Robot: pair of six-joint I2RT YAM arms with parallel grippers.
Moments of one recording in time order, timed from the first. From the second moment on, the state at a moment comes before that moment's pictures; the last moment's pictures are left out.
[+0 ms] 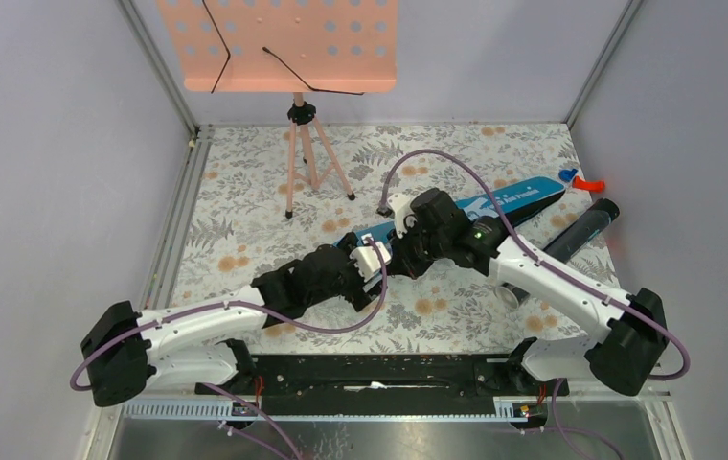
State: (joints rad) left arm -1.03 1.12 0.66 -0.04 -0.09 0.14; right arm 0.81 1.32 1.10 -0.65 -0.25 0.07
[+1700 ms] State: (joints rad) left arm -1.05 1.04 0.59 -0.03 -0.04 0.32; right arm 0.81 1.22 1.03 -0.57 -0.21 0.17
